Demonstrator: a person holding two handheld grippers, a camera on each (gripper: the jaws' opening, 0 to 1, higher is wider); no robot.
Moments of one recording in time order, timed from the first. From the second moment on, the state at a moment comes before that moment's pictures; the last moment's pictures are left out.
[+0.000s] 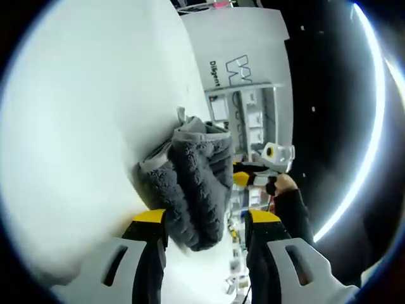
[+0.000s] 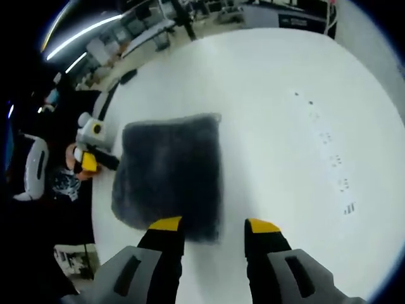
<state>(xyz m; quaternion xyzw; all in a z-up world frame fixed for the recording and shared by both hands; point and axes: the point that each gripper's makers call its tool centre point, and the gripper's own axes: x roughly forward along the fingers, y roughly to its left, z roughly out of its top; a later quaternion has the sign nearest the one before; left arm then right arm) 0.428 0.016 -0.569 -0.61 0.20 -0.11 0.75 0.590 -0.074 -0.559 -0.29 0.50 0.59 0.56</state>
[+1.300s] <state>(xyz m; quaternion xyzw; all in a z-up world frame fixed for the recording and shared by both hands) 0.445 0.024 -0.580 -0.56 0.22 -0.13 0.78 0.579 -0.066 -0.575 -0.25 0.53 0.61 0.53</state>
